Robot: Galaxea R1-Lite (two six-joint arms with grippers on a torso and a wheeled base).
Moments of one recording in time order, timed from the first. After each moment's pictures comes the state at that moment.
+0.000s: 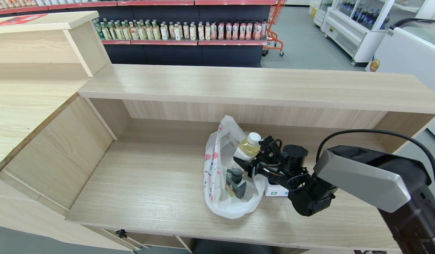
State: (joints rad) left arm 0.00 0.00 0.00 0.00 -0.01 0.00; right arm 0.41 2.52 -1.13 -1.40 0.38 -0.03
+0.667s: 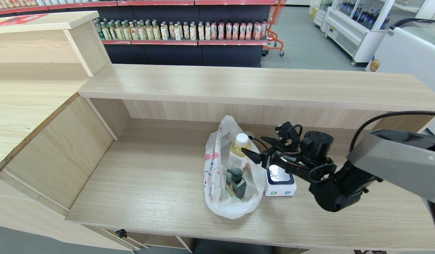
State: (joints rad) left arm 0.00 0.00 0.00 0.00 -0.01 0.00; right arm 0.37 2.26 -0.93 -1.35 0.38 -0.02
